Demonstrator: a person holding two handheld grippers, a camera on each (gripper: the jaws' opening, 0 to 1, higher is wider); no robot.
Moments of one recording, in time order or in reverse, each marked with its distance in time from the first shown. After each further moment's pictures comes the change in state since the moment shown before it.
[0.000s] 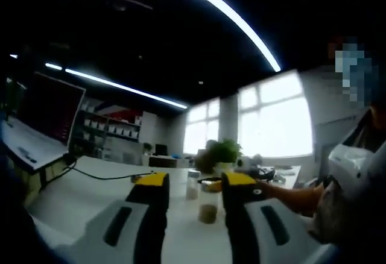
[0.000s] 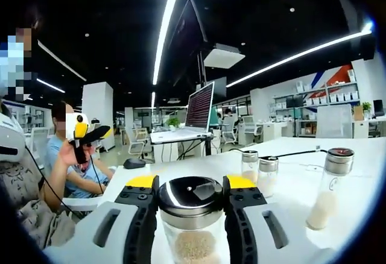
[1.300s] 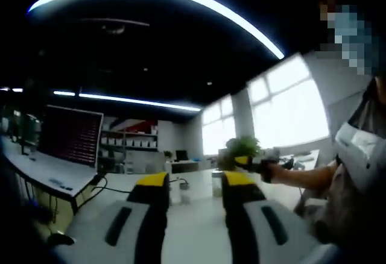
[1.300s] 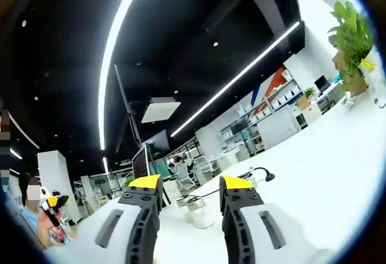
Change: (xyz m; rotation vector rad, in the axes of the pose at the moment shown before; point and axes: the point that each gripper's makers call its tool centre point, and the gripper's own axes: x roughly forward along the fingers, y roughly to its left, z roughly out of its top) left arm -0.040 0.025 0.028 0.170 -0.012 0.111; right arm -0.099 -0.121 0.053 0.281 -0.406 -0.435
